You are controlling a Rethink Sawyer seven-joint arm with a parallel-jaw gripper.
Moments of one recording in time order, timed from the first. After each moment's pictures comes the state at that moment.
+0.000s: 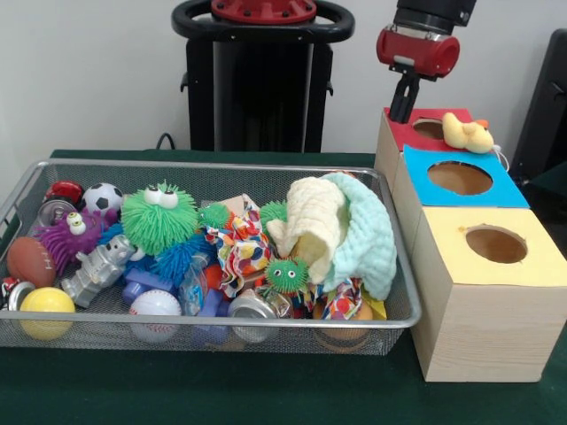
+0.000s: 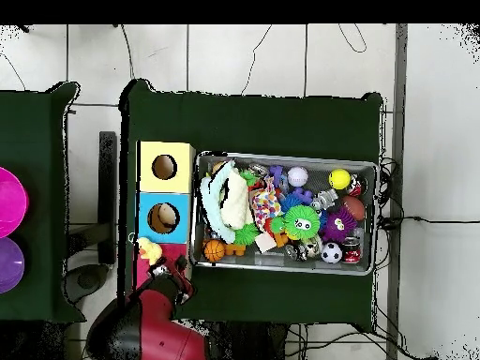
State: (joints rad) arm 0.44 -0.77 -0.36 2.21 0.50 -0.06 2.40
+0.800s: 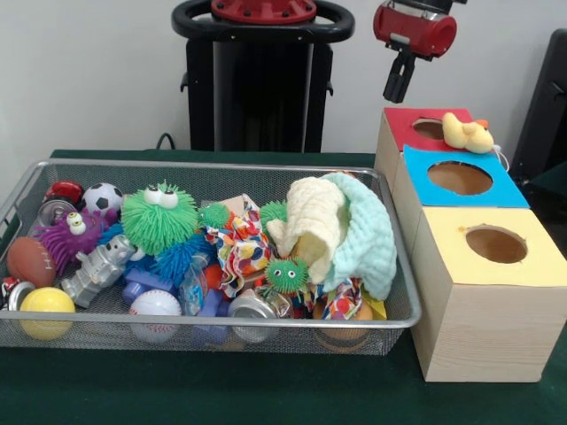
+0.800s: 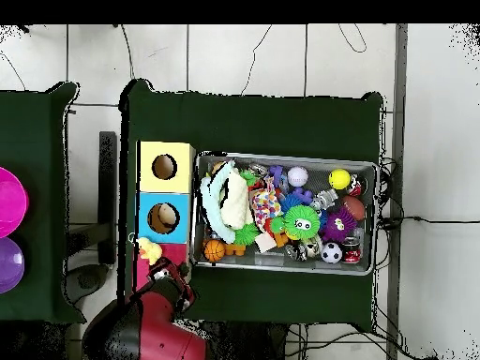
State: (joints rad) arm 0.50 -0.78 -0.48 2.15 0.50 0.13 2.40
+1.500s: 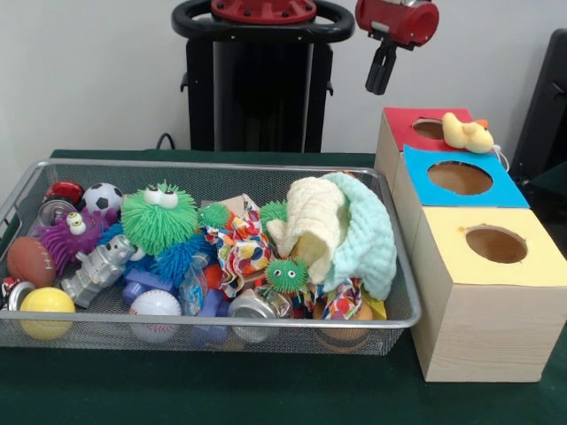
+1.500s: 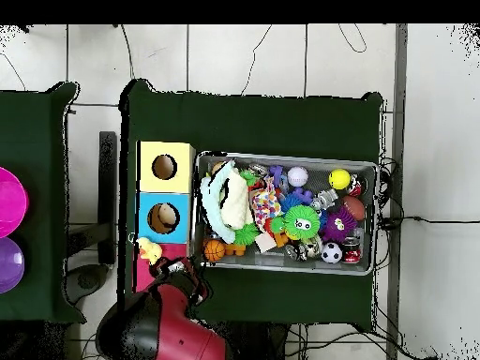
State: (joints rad) arm 0.44 -0.82 -0.50 2.13 0.51 0.17 2.40
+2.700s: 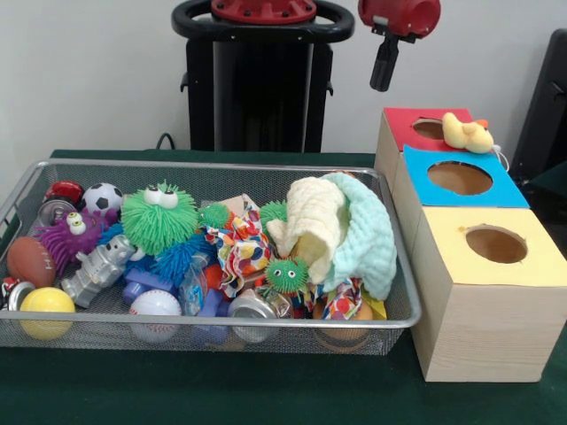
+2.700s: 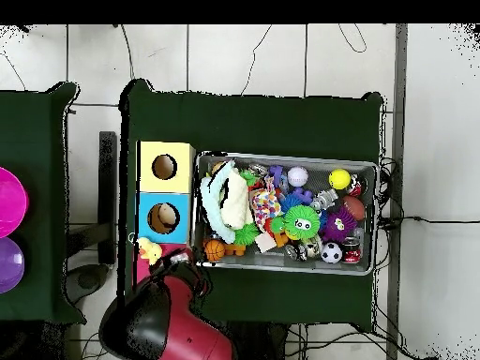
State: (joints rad) arm 0.42 -0.84 -0.48 2.14 0.66 0.17 2.40
